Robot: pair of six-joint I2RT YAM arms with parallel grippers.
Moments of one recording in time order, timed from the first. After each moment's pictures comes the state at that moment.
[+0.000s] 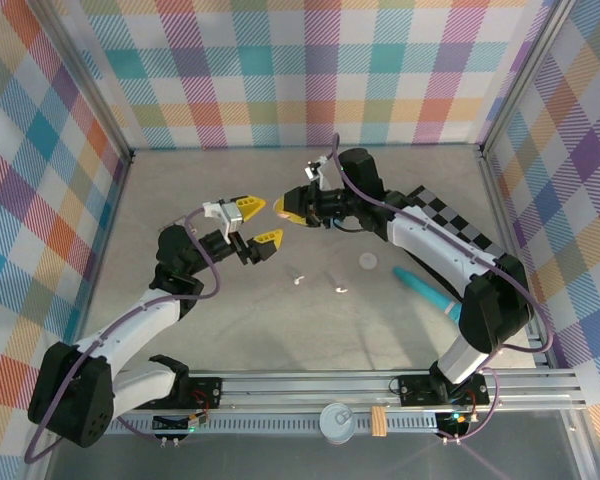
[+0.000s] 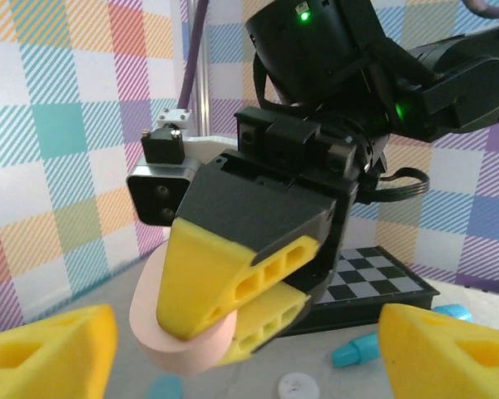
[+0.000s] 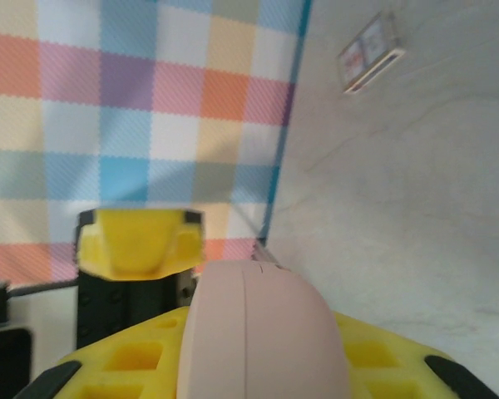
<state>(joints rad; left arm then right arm) -0.36 1.09 0.55 0.73 0.68 -0.08 0.60 1.63 1.37 -0.22 -0.77 0.97</state>
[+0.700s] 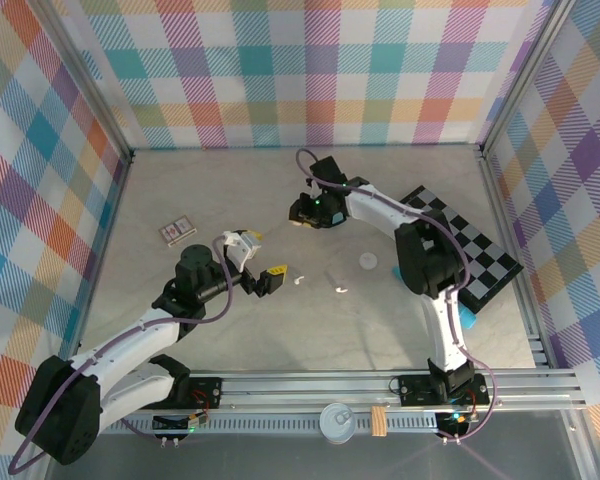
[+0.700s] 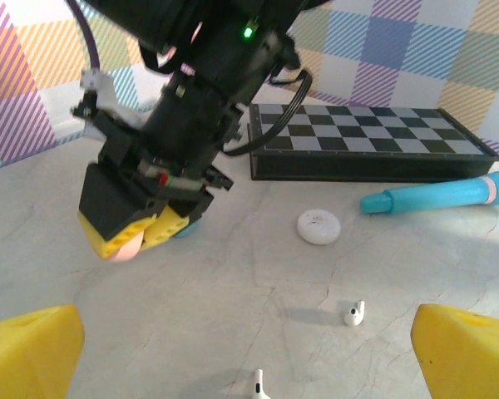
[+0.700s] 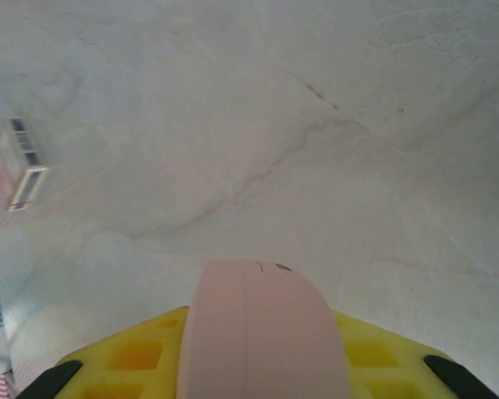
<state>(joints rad) -0.49 0.99 0.41 0.38 0.40 0.07 0.56 2.20 1.74 -0.54 -0.40 0.68</state>
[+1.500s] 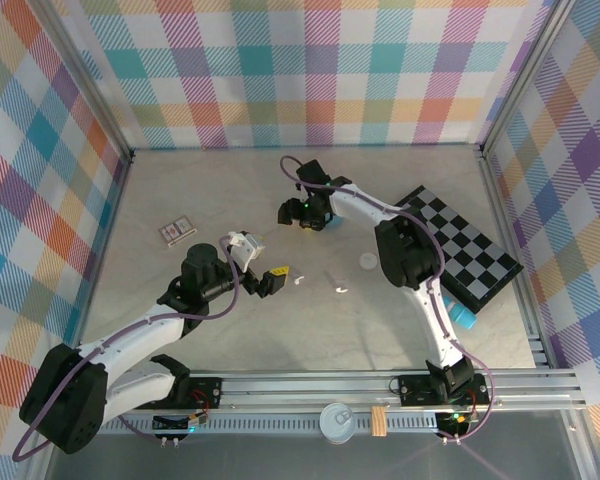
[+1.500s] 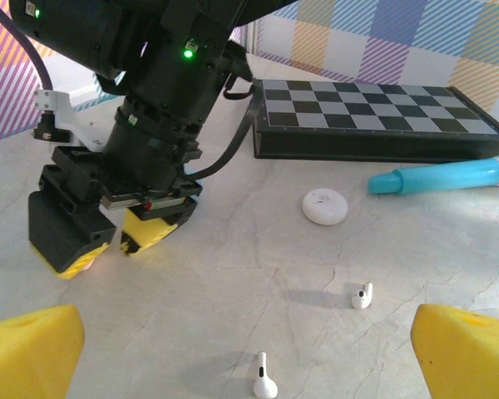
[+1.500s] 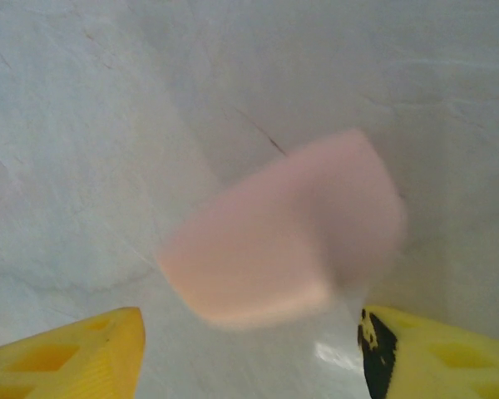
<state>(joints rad) -0.50 1.06 0.41 0.39 0.40 0.08 0.58 2.35 1.92 -0.65 -0.28 0.58</state>
